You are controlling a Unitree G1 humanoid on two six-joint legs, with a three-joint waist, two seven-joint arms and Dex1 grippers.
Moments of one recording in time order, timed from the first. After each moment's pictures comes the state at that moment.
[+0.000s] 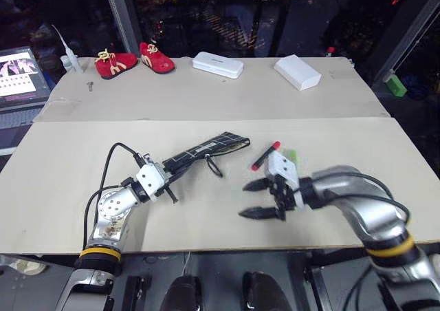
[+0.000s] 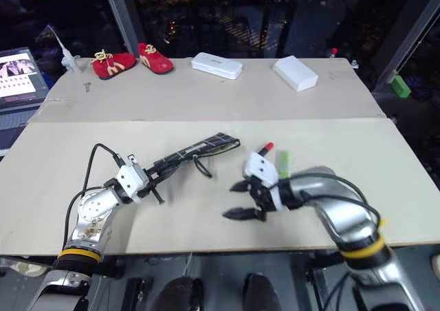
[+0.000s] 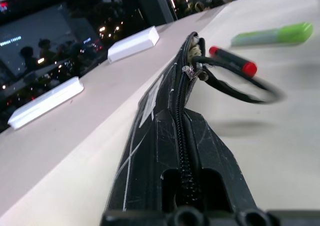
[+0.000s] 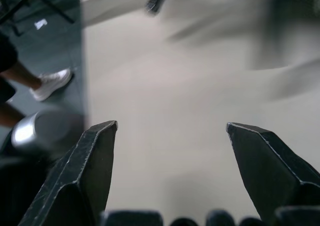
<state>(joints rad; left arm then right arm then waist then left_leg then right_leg) -0.31 0.44 -0.02 0.36 -0.16 -0.56 -0.81 -0.38 -0.72 0.17 -0.45 0.37 0.87 1.10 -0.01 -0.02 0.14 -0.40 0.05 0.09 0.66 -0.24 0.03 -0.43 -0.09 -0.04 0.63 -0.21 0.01</state>
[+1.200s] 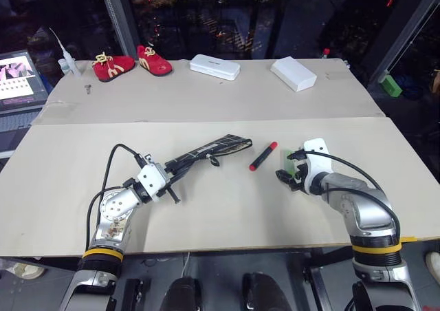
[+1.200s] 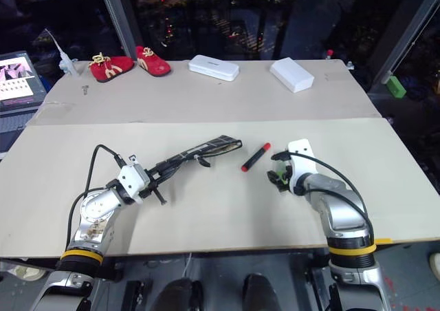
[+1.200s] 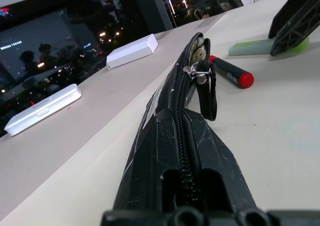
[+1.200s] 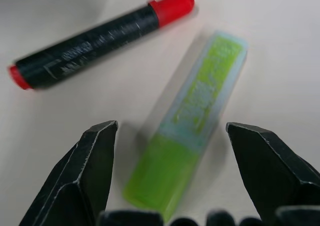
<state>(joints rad) -0.31 0.42 -0.02 0.36 -0.16 -0.56 -0.81 -0.41 -0.41 -0.04 -0.16 0.20 1.05 0.32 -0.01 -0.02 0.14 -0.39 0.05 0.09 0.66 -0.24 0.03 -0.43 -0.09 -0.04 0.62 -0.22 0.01</state>
